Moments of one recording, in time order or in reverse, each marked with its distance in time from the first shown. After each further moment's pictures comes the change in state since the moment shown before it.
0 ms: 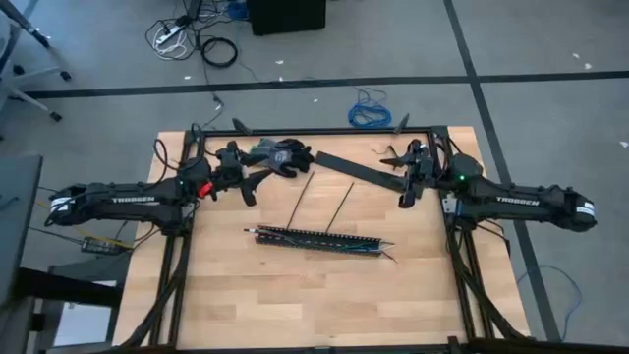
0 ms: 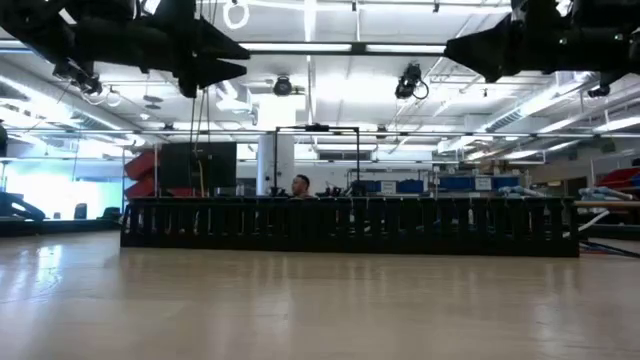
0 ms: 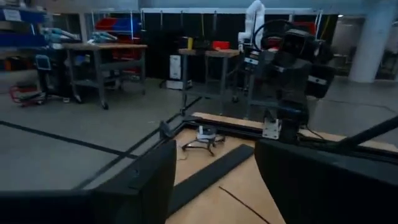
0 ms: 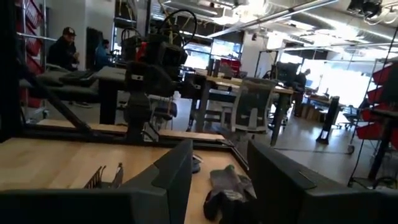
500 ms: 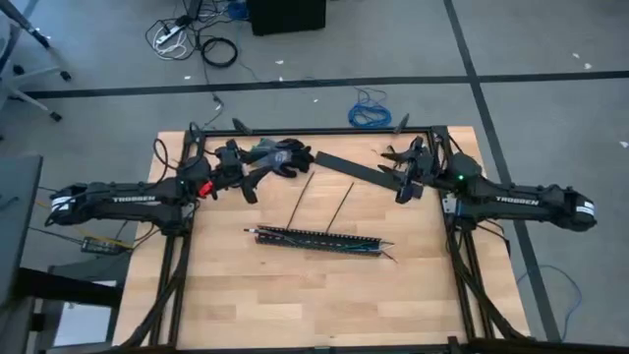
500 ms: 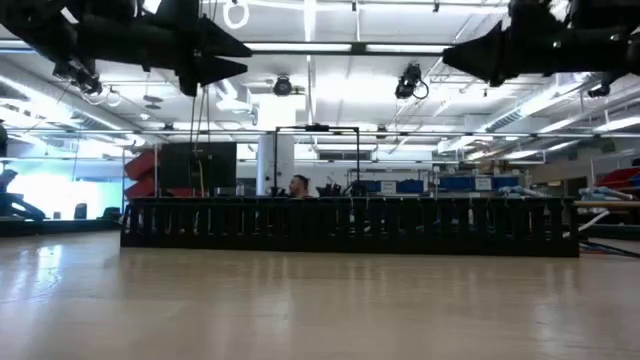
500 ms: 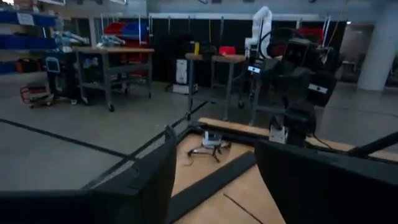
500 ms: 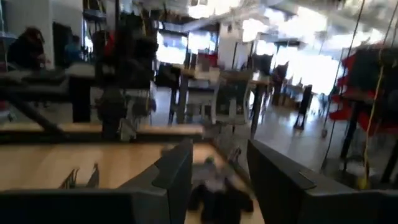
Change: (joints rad) left arm 0.001 0.002 0.009 0.006 -0.012 -0.023; right arm -0.018 0.031 0.000 -0.046 0.106 0.030
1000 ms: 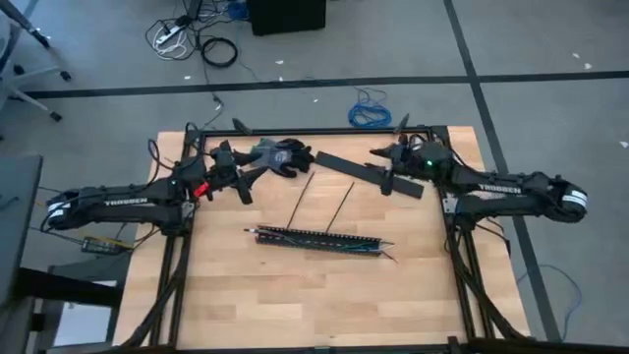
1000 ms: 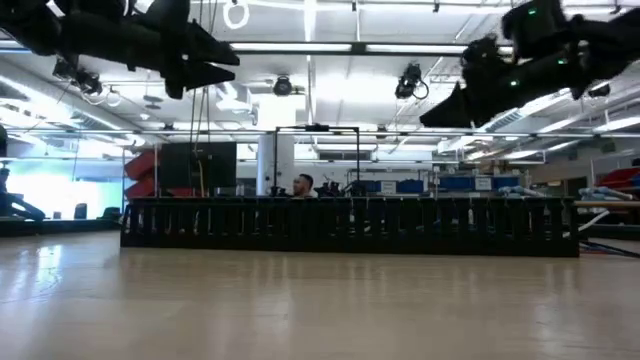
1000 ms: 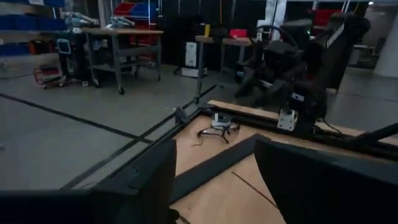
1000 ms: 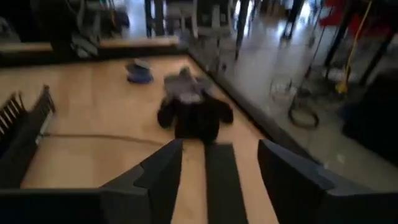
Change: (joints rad) left arm 0.000 -0.096 0.000 -0.182 -0.040 0.000; right arm -0.114 0.322 0.160 -0.213 0.003 0.015
